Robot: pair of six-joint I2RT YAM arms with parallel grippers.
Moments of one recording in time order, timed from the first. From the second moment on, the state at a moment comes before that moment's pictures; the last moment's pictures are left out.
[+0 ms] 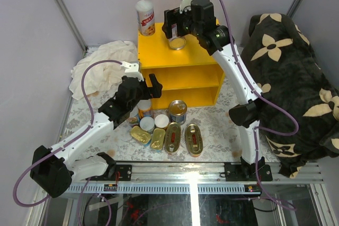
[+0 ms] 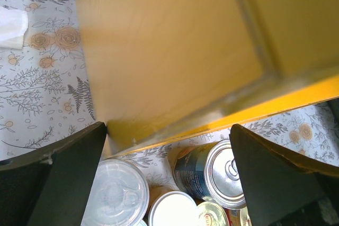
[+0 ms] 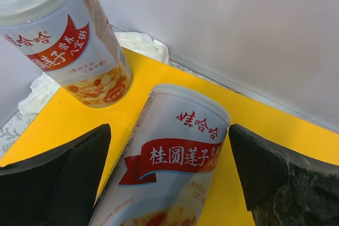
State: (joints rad) left arm -0.59 1.12 0.83 -0.08 -0.22 -0.49; right arm 0.57 2.12 2.57 -0.70 -0.05 0.08
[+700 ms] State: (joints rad) left arm -0.59 1.14 0.85 -0.10 -0.22 -0.49; right arm 0.54 1.94 2.41 -0.86 0.03 0.15
